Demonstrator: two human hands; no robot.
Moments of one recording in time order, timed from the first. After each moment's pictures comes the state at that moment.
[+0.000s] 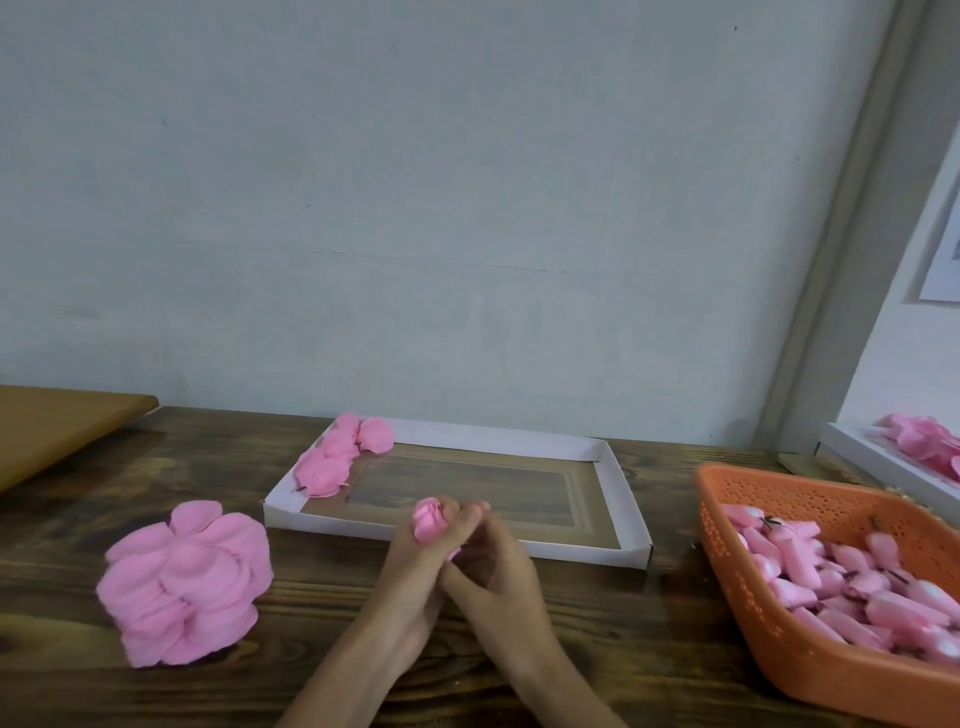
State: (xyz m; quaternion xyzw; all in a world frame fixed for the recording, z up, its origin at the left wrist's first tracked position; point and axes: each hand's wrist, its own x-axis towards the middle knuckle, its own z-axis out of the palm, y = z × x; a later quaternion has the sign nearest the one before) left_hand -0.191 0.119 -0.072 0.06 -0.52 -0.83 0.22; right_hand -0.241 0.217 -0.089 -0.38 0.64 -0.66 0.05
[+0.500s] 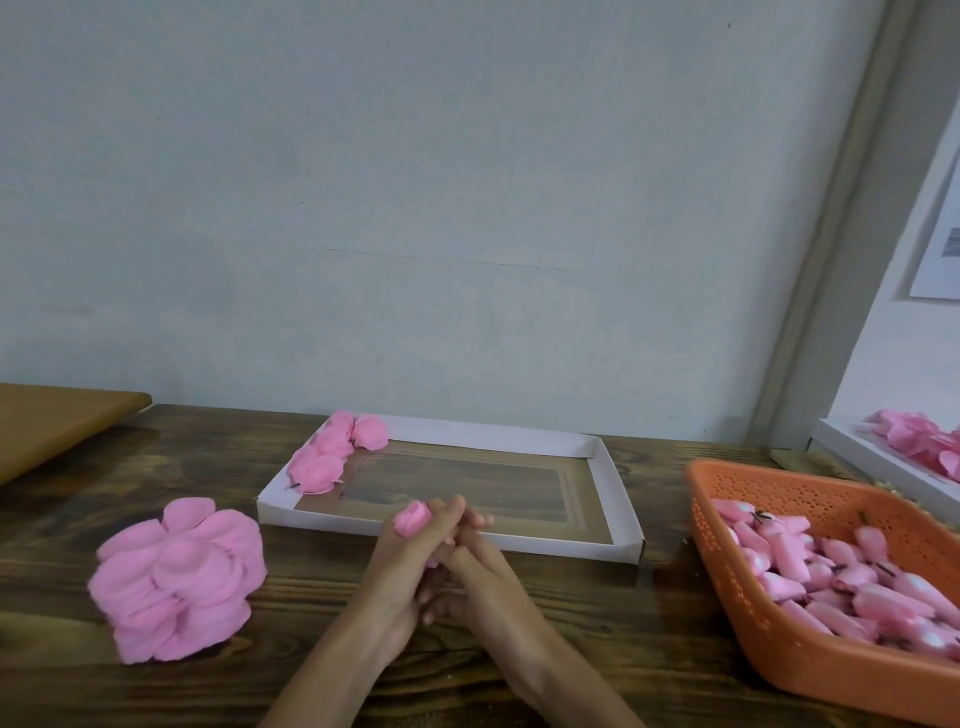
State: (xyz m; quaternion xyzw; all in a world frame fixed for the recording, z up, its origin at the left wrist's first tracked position) left_hand -0.178 0.122 -0.059 0.10 -0.59 -0.78 0.19; right_hand -0.231 0.225 -0.069 -0.32 0.59 -0.68 0.30
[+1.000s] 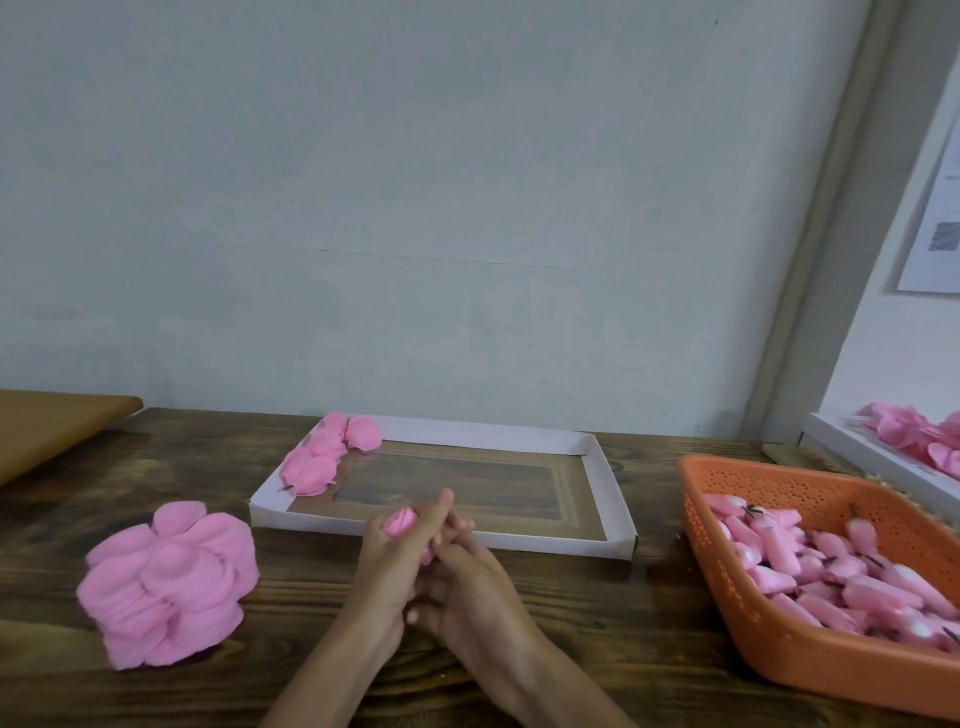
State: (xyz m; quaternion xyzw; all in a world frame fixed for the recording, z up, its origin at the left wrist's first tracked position) left_hand -0.186 0.123 -0.062 0.14 -0.56 -0.77 0.27; right_hand -0.228 0.214 -0.077 -0.21 0.49 -0.76 0.38
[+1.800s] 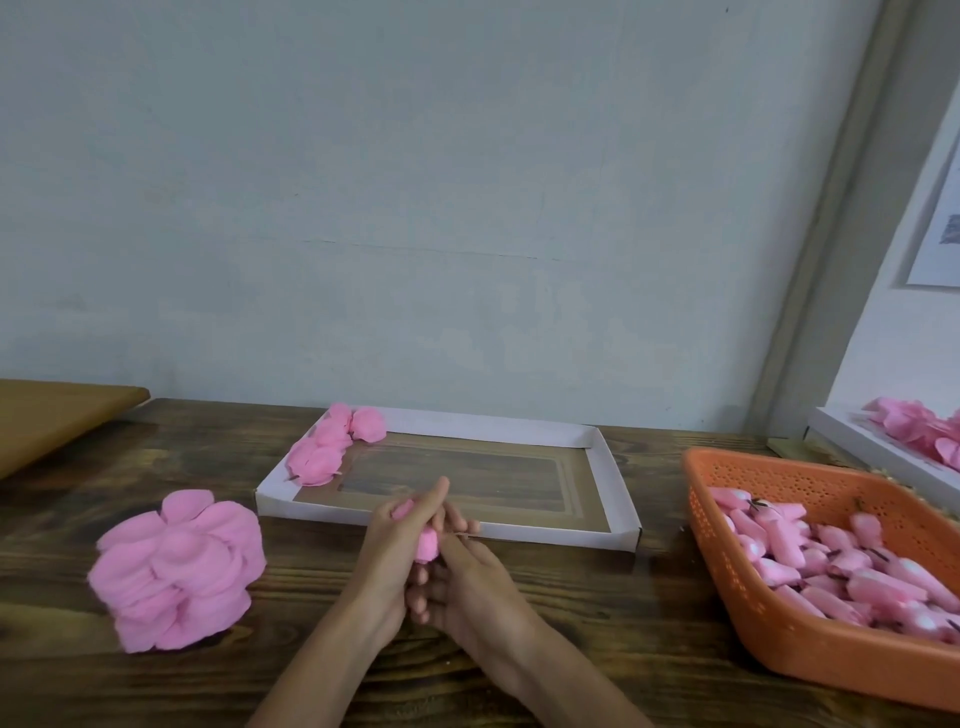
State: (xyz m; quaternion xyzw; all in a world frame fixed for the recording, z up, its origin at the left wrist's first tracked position) left_hand -0.193 0.113 -0.069 0.12 -0.55 -0.79 0.24; right_hand -0.222 0.217 -0.070 -0.20 0.54 -0.72 0.38
